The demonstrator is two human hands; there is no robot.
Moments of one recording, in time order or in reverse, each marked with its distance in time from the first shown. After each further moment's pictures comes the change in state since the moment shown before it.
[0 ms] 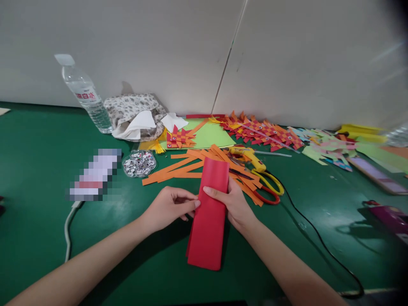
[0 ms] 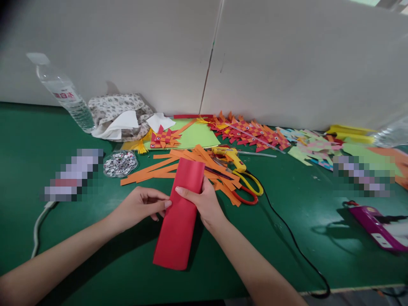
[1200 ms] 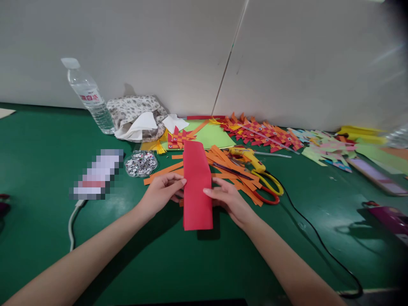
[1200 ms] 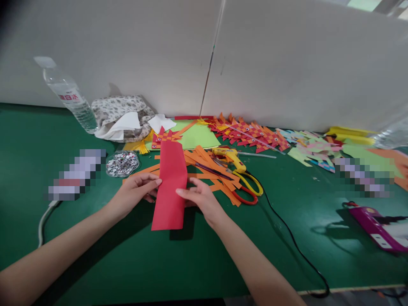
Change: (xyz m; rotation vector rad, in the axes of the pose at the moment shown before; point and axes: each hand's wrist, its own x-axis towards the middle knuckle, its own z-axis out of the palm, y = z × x) left_hand 0.011 0.000 -0.021 -0.081 0.191 0.101; right_hand 0.004 -0.004 -0.007 -0.097 -0.225 0.108
